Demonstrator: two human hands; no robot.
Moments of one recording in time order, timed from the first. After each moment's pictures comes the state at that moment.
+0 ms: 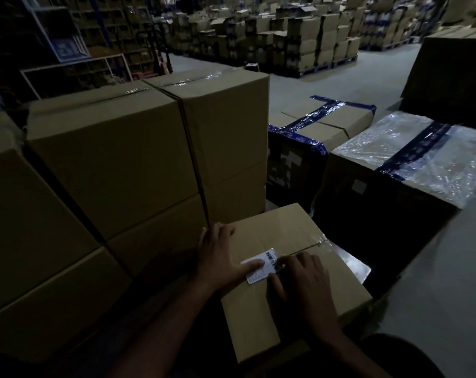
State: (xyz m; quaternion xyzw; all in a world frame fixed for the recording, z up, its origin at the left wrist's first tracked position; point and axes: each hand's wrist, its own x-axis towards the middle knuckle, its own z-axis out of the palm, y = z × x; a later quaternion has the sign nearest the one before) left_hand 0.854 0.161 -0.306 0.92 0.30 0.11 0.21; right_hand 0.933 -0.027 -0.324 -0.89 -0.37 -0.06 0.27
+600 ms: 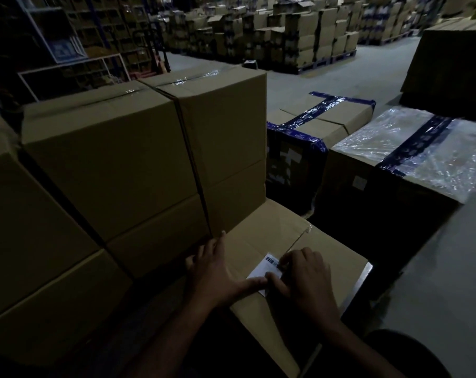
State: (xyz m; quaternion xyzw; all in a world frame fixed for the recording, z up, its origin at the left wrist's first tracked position) left_hand 0.831 0.138 -0.298 0.92 0.37 0.01 0.16; right_hand 0.939 -0.022 -0.311 -0.90 -0.36 -0.01 0.26
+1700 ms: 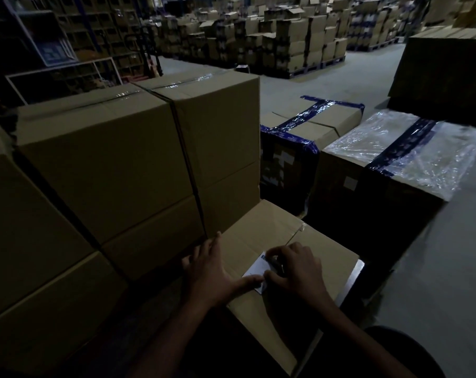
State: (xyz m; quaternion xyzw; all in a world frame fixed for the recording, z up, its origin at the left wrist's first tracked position) left_hand 0.828 0.137 -0.300 0.92 0.36 0.02 0.16; right_hand 0.949 -0.016 -0.297 -0.89 -0.37 0.05 0.25
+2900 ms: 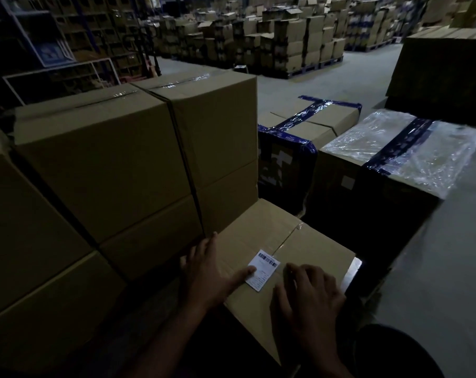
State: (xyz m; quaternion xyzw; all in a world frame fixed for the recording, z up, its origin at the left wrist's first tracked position) left_hand 0.826 0.134 -0.306 0.91 0.38 0.09 0.15; right_hand 0.897 -0.052 -0.322 -0.92 -0.25 -0.10 0.30
